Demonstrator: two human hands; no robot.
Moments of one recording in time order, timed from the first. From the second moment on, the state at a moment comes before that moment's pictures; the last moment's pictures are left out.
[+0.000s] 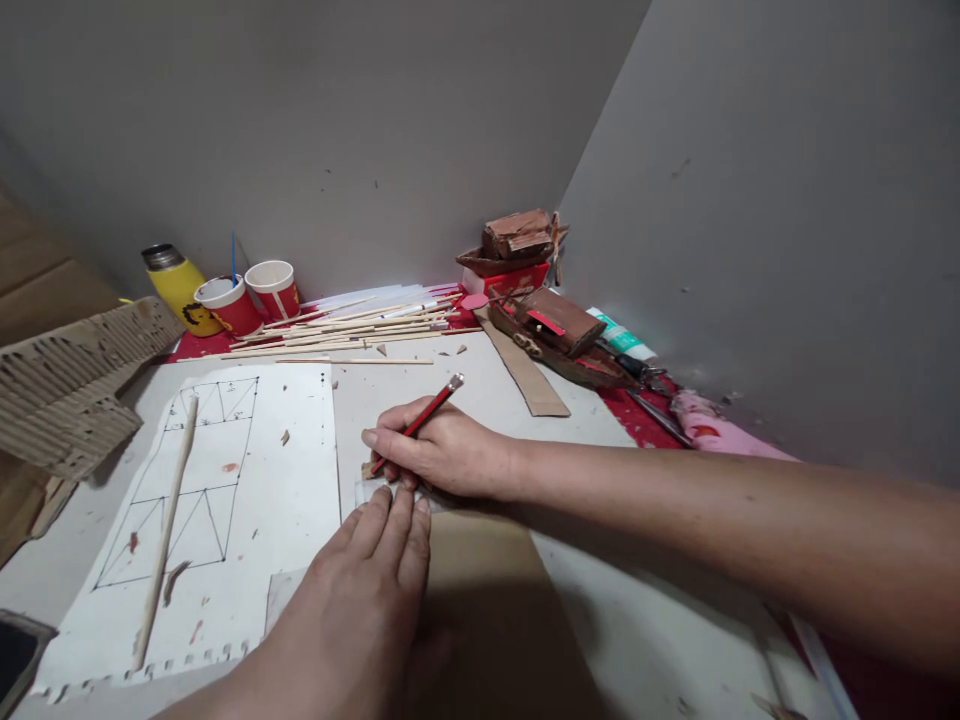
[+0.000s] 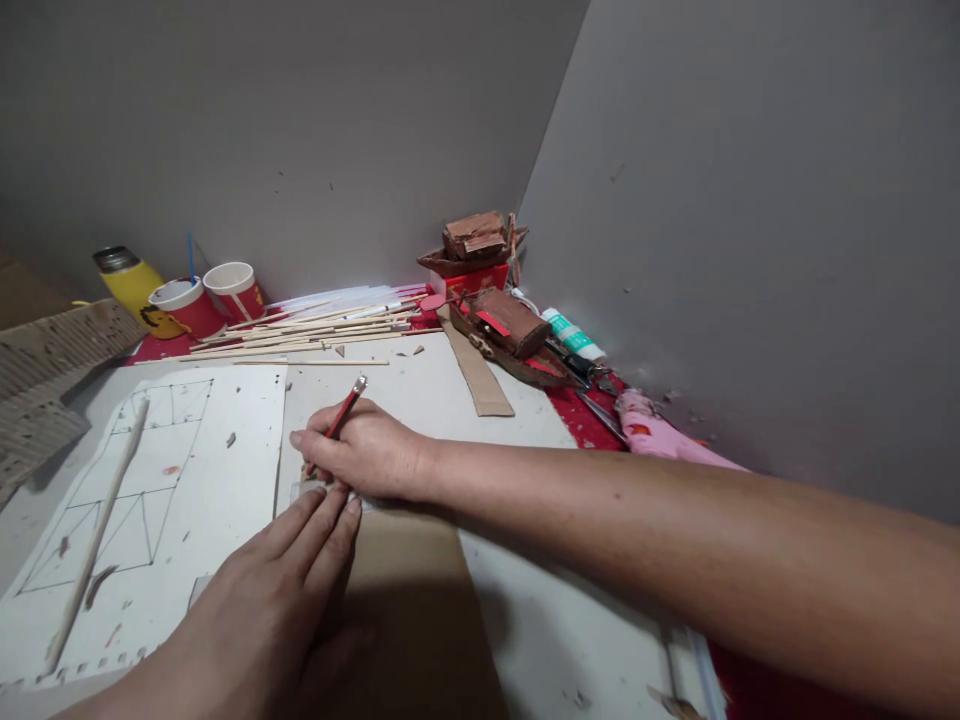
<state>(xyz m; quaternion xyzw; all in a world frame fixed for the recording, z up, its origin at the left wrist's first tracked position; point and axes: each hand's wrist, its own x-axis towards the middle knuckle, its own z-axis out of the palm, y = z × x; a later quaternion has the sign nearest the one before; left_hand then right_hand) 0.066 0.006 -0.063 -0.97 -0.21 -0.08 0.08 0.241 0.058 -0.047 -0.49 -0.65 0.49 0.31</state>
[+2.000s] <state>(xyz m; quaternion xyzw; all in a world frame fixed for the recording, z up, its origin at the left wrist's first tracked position) 0.048 0.002 -0.059 -0.98 -0.14 -0.13 0.09 0.354 -0.066 -0.009 -0.61 -0.68 0.26 0.33</state>
